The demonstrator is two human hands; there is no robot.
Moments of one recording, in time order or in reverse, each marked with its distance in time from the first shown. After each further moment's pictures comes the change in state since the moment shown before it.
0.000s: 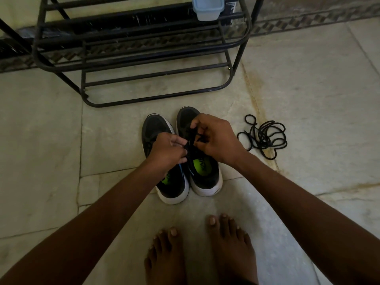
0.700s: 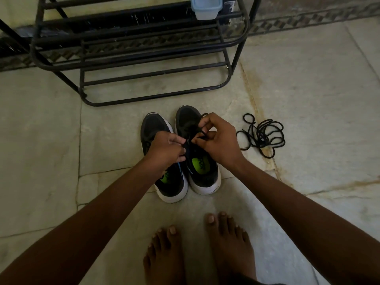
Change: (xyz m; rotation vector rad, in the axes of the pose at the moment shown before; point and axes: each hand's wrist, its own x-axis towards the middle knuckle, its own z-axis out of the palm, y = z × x) left_hand -0.002 0.003 0.000 -0.023 -0.006 -0.020; right_hand -0.016 0.000 0.013 0.273 0.207 0.279
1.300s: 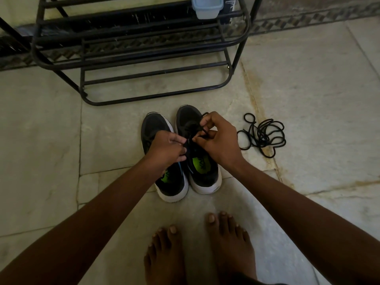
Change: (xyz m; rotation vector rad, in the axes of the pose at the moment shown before) left_hand -0.001 0.001 -0.001 -0.007 -0.006 -0.006; right_hand -0.004 -0.007 0.003 -0.006 0.054 0.007
